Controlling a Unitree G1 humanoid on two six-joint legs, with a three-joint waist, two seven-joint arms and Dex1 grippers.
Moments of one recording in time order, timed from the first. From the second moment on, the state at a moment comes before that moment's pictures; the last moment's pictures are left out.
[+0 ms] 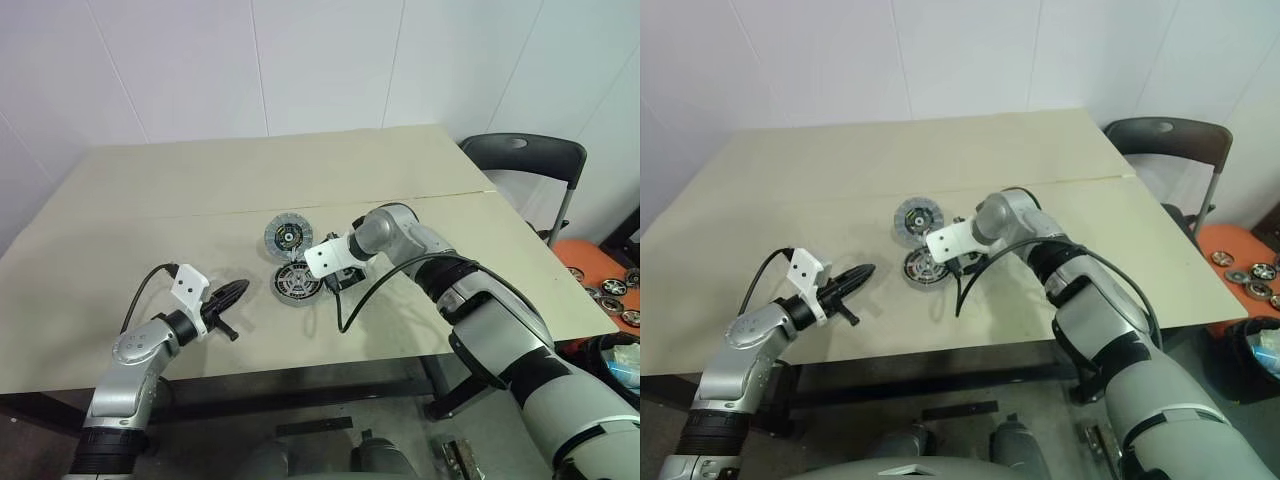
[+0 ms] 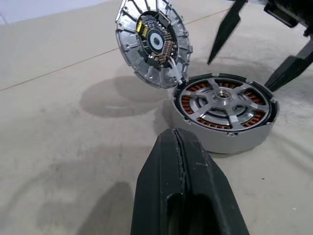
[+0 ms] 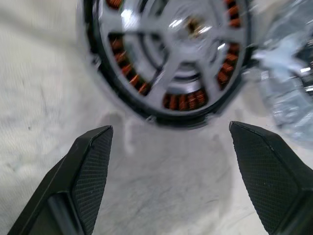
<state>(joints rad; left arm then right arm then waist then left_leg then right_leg) -0.04 0.45 0.09 -0.04 -0.31 0.19 -0.70 -1.10 -0.28 0.66 0.92 -0.49 -0.23 1.08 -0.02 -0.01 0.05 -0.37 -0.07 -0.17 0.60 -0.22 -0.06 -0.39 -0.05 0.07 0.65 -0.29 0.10</state>
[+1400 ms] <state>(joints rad) -0.05 0.43 0.05 0.14 -0.25 0.11 -0.71 -1.10 -0.29 0.72 0.90 -0.70 -0.38 0.83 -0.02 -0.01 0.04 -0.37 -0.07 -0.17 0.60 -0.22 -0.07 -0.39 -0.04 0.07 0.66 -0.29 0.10</state>
